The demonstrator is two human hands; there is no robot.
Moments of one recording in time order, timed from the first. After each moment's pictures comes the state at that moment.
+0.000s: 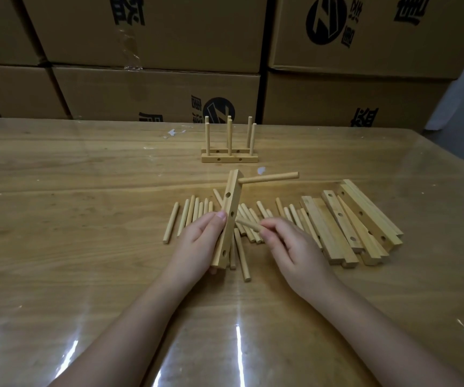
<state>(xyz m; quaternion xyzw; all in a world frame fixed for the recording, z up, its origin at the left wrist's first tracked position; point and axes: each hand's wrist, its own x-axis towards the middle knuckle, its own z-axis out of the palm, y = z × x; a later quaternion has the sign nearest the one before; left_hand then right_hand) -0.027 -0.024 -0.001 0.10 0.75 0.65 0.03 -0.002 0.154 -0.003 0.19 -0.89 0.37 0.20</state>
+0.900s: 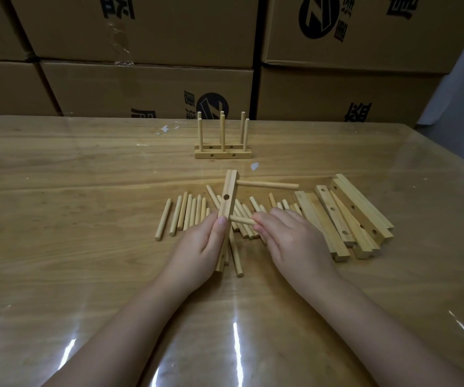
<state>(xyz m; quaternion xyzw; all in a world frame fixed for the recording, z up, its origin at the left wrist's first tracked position) -0.027 -0.021 -0.017 0.19 0.85 0.49 -0.06 0.003 0.157 0.010 0.19 -0.92 0.17 0.29</state>
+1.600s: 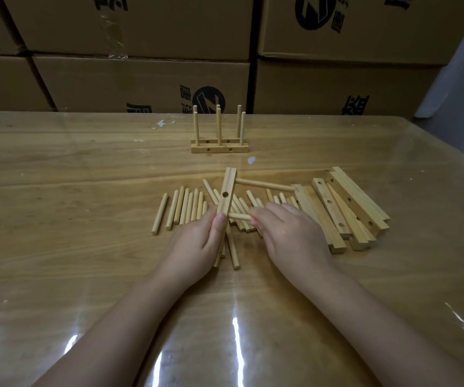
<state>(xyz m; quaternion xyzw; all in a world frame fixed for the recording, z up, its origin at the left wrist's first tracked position) -0.023 -0.018 -0.012 0.20 0.89 0.39 -0.09 0.005 0.155 0.013 0.19 -0.93 0.13 0.29</state>
